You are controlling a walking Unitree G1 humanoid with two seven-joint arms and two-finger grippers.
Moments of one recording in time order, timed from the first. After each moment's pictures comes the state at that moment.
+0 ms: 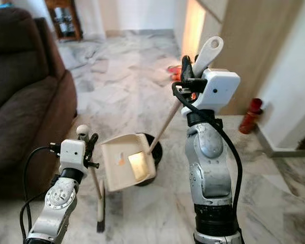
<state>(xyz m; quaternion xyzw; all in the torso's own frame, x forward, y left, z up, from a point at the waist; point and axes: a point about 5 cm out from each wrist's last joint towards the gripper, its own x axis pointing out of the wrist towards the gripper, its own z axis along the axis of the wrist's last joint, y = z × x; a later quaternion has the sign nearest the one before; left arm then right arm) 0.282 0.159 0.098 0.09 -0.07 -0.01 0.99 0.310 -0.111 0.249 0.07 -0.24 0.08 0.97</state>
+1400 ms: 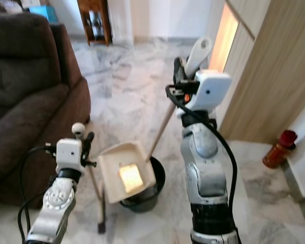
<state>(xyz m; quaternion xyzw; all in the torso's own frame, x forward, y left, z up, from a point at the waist) 0.283 0.151 0.106 0.08 -0.09 0.00 0.99 0.309 -0.111 0.248 0.07 -0.24 0.09 0.96</state>
